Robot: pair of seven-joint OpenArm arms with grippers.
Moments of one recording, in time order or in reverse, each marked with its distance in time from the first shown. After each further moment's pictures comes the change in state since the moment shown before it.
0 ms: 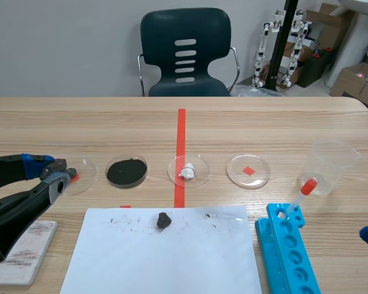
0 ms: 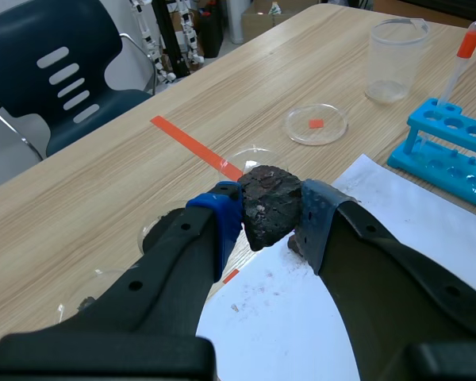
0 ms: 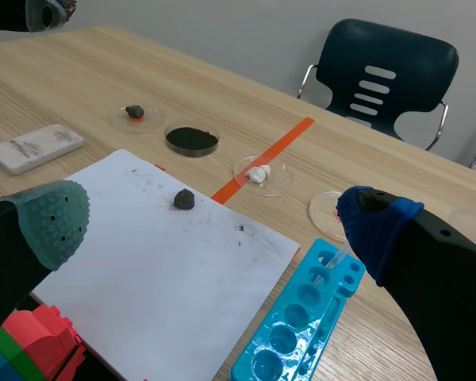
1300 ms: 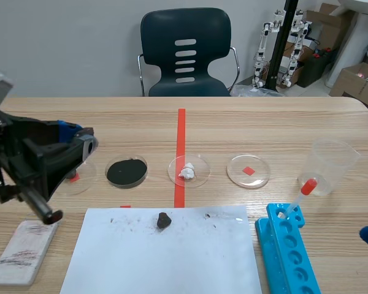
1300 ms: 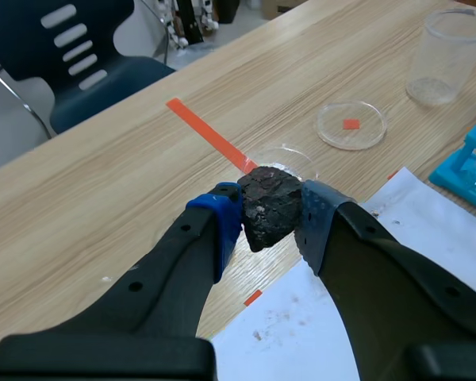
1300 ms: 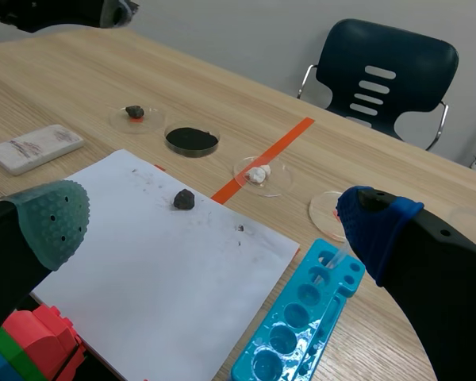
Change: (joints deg) left arm -18.9 4.3 6.2 -0.4 -9.9 0.2 26.4; right arm 0.0 0.0 0.0 0.0 0.0 0.0 0.0
